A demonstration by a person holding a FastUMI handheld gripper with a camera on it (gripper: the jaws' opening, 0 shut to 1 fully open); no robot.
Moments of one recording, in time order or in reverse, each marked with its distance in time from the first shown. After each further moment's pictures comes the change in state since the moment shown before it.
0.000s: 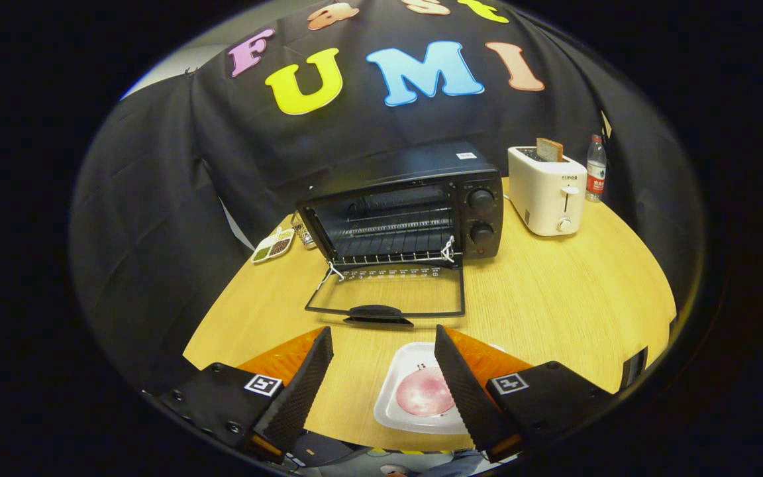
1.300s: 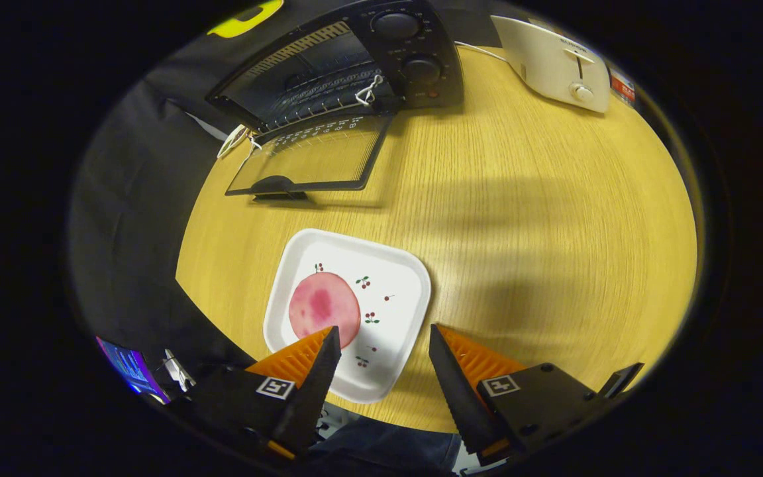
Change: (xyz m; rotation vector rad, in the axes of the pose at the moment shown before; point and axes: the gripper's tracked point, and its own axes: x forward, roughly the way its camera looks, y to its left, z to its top) arm 0.031 -0.110 -0.107 0.045 0.633 0.093
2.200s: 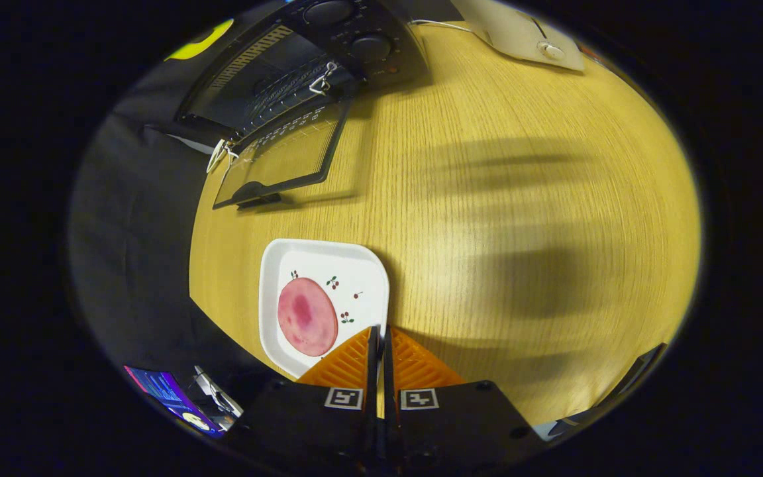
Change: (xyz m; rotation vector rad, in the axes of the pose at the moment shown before) arm 0.006 -0.020 -0.006 0.135 0.039 0.060
